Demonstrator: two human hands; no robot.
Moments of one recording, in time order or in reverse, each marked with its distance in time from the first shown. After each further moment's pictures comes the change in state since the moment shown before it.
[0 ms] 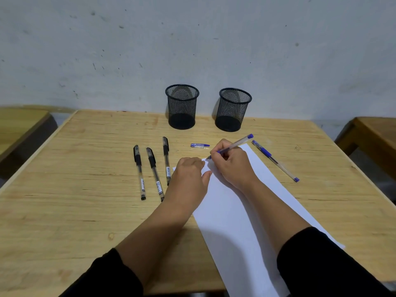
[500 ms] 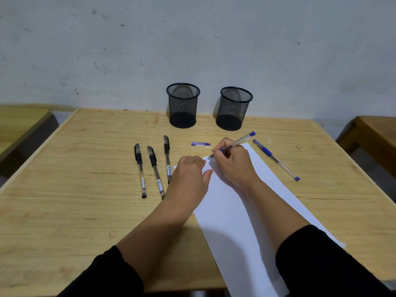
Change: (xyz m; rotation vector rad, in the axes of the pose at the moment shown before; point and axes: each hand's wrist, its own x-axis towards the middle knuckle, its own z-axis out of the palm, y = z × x) left_hand 0.001 0.000 0.000 0.020 -0.002 -0.001; right_hand 0.001 0.002 0.000 0.005 0.029 -0.009
